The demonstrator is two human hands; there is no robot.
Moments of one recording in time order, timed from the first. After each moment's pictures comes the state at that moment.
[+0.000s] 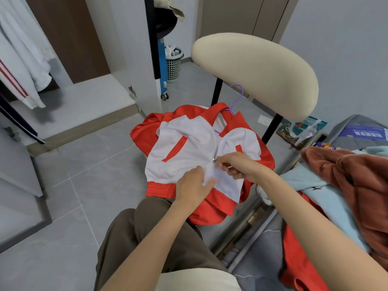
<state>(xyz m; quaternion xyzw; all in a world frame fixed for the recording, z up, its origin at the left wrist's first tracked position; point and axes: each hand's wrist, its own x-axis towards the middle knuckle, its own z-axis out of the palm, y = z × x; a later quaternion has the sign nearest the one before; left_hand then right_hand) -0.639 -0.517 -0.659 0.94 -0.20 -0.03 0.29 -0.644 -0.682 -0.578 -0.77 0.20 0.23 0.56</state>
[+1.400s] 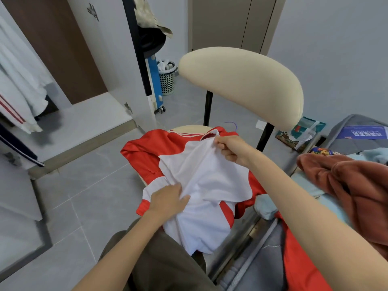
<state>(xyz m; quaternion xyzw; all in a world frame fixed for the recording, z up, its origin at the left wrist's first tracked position) -0.601 -0.487 -0.652 0.96 -0.22 -0.16 0.11 -0.583 -0.720 -0.555 -0.68 0.27 0.10 0.67</state>
